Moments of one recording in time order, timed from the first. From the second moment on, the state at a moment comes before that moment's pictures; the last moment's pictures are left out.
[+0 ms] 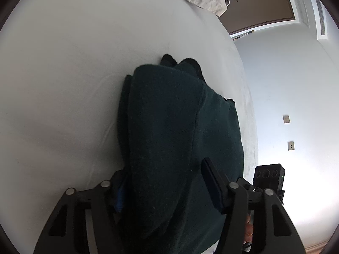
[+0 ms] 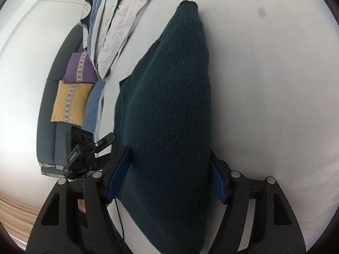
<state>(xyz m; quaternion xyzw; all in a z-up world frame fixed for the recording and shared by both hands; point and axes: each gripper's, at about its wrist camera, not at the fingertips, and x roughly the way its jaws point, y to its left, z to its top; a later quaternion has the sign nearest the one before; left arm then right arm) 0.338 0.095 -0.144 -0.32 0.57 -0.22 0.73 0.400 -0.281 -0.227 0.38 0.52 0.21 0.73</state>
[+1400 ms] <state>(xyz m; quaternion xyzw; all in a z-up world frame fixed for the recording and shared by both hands) 0.079 0.045 -0.109 -0.20 0.55 -0.26 0.77 0.088 -0.314 -0.203 0.41 0.45 0.17 0.77</state>
